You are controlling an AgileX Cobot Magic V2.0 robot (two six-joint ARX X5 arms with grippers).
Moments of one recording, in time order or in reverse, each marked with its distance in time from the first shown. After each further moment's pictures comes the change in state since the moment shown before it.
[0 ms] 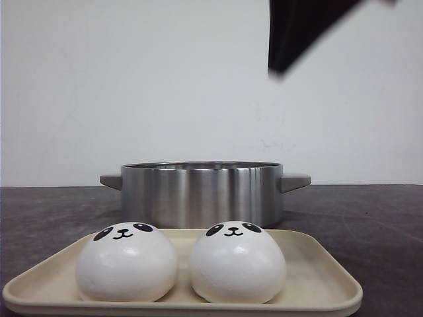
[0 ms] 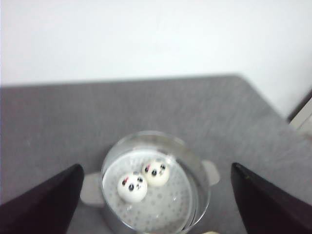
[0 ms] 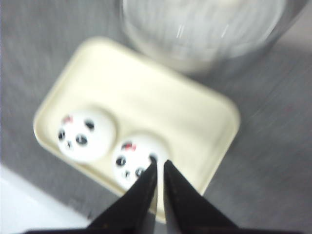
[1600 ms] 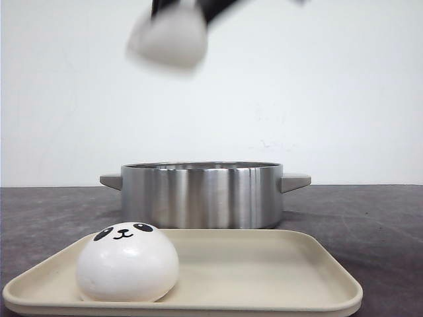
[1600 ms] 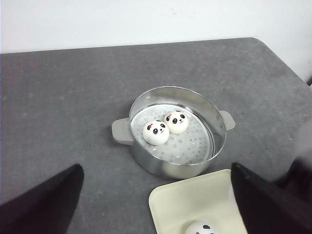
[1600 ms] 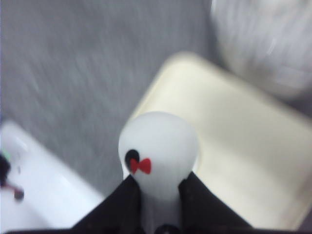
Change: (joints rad) left arm 0.000 -0.100 0.000 -0.293 -0.023 0.035; right arm 0.140 0.131 0.272 0.031 0.084 0.057
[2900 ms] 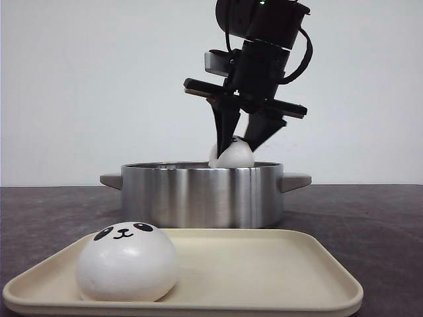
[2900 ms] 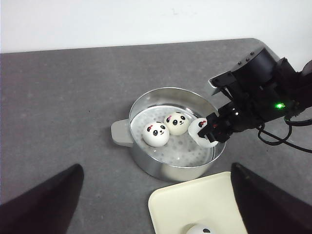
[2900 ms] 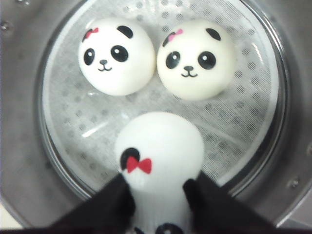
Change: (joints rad) left arm 0.000 0.027 0.000 0.014 -0.002 -0.005; right arm -0.464 0.451 0.147 0.126 -0.197 -0.265
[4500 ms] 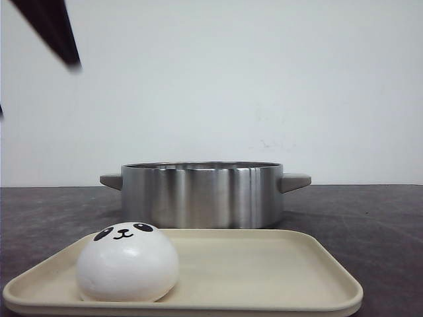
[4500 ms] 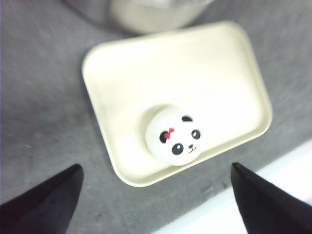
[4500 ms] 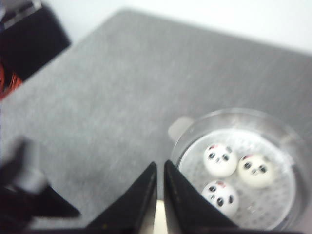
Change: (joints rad) left arm -0.114 0.174 -0.619 0.257 0.265 -0.171; right arm 0.291 -0.560 0.088 -0.024 0.179 -0.005
